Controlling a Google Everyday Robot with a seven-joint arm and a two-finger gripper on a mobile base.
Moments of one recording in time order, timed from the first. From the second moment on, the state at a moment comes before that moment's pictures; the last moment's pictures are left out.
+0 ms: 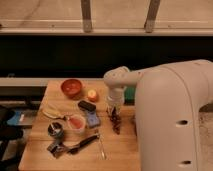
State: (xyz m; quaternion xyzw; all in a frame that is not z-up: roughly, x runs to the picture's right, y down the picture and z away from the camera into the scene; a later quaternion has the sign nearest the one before) arm 0.067 0.137 0.828 -0.29 0.28 0.66 0.64
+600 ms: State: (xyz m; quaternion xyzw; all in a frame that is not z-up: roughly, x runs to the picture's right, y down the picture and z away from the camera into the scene) arm 0.076 0.124 0.823 -0.29 0.28 0.66 0.64
